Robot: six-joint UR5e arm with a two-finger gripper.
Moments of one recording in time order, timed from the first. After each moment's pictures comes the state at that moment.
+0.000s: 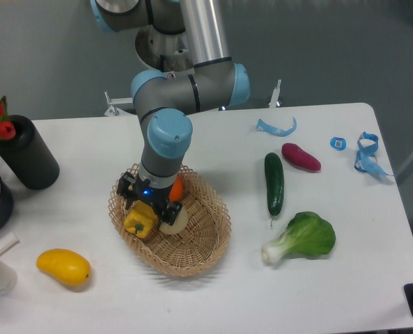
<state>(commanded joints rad) 2.27 -1.92 -1.90 -0.80 1.27 0.76</state>
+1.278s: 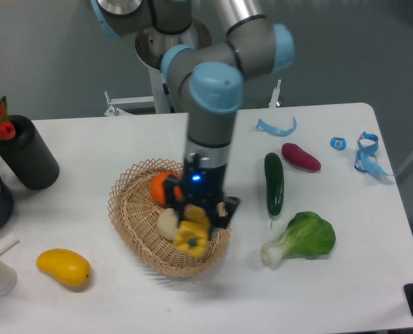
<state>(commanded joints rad) 2.55 -1.85 -1.64 -0.80 1.27 0.94</state>
